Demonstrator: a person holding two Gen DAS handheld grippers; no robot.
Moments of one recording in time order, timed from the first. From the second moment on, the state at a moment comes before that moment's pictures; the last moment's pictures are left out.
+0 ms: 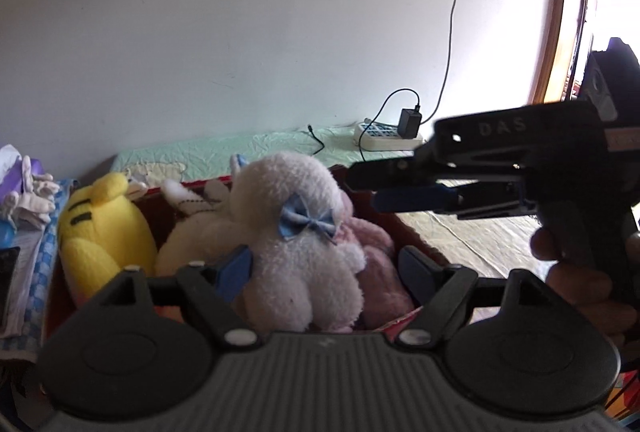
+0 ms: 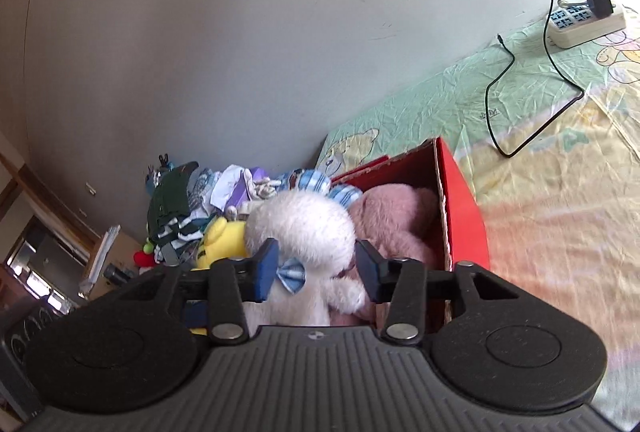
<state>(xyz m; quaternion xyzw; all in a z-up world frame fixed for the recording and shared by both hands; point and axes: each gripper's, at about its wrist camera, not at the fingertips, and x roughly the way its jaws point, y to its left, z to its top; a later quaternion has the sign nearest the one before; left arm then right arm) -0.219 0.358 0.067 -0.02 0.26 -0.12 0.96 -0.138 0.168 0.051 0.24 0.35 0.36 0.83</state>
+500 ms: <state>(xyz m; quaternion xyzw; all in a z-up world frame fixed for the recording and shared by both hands) -0.220 0.385 0.063 -0.05 0.29 -0.10 0.95 -0.133 0.221 0.033 0.17 0.38 0.37 0.83</state>
